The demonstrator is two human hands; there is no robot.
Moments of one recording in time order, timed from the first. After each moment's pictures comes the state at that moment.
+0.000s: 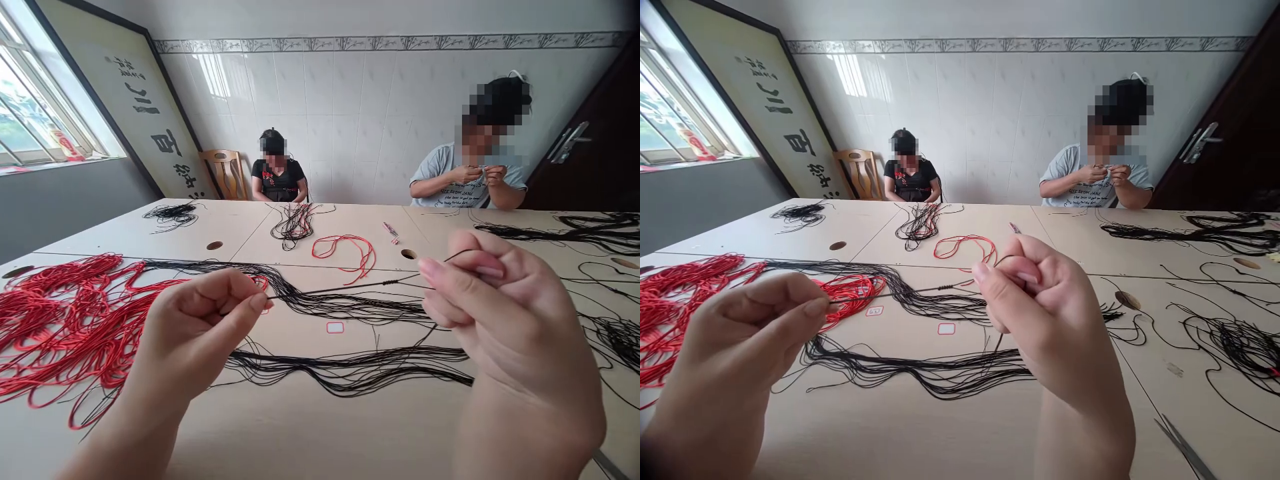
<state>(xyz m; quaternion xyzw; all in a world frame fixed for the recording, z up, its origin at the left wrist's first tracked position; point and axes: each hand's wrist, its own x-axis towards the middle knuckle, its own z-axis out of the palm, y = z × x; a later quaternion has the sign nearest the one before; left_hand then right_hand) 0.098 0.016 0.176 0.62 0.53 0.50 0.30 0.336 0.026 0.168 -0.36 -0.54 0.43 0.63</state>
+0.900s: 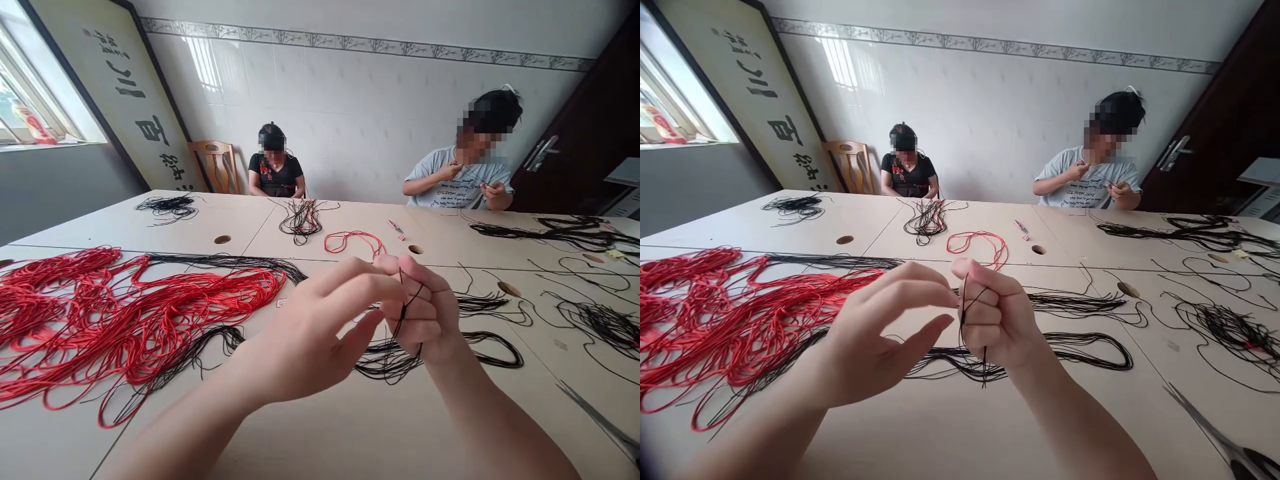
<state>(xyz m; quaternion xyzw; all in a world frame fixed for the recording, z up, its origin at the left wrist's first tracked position) 0.081 0.028 0.153 0.87 0.17 0.42 0.16 0.251 0.042 0.131 -0.20 -0.38 0.78 0.46</state>
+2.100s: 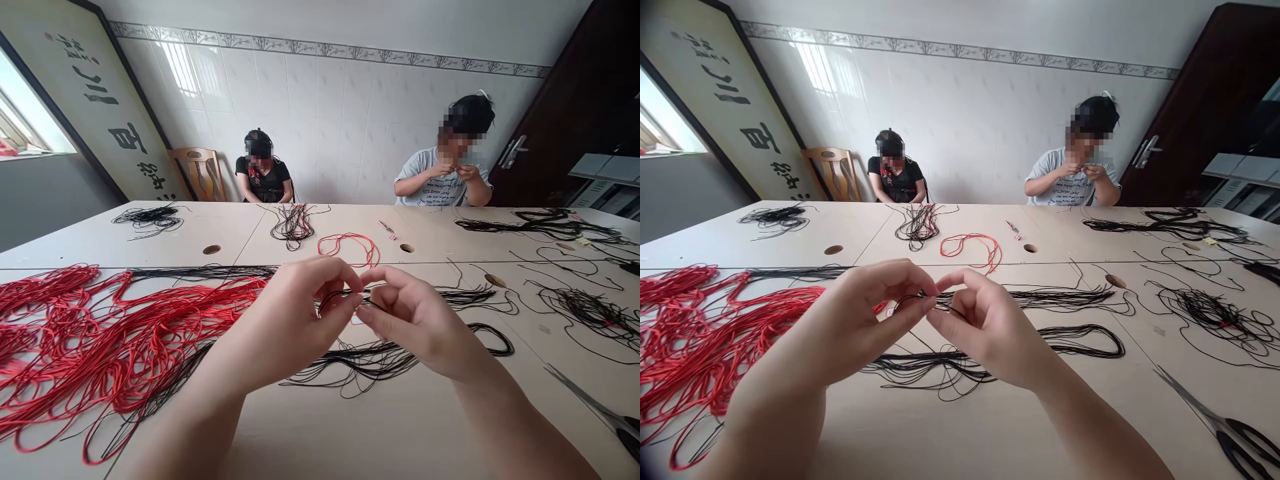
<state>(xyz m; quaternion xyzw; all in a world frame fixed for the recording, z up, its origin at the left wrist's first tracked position) 0.064 0.033 0.177 0.85 0.38 0.30 0.22 0.244 0.017 0.136 -0.38 -0.63 0.52 0.42</state>
